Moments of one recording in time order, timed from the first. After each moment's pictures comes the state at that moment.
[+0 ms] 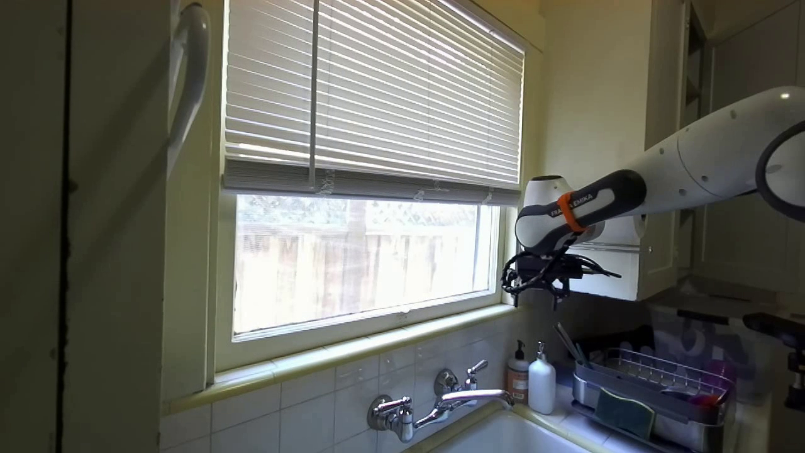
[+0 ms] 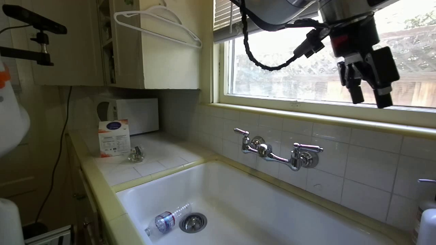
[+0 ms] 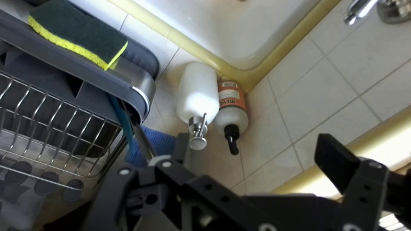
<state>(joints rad) -0.16 0.06 -0.16 -1.82 -0.23 2.21 0.61</state>
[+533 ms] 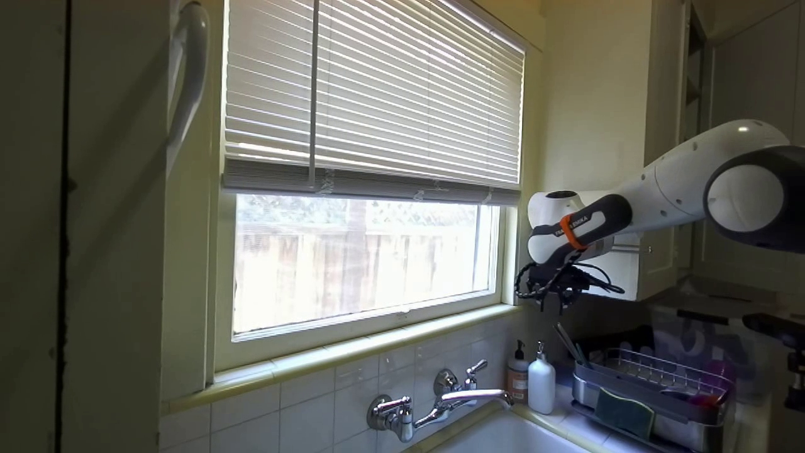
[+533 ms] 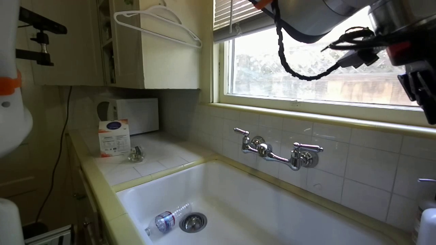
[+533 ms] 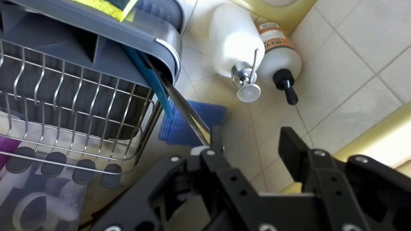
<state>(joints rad) -0.20 0.20 -0.27 -1.73 -0.22 2.34 0.68</state>
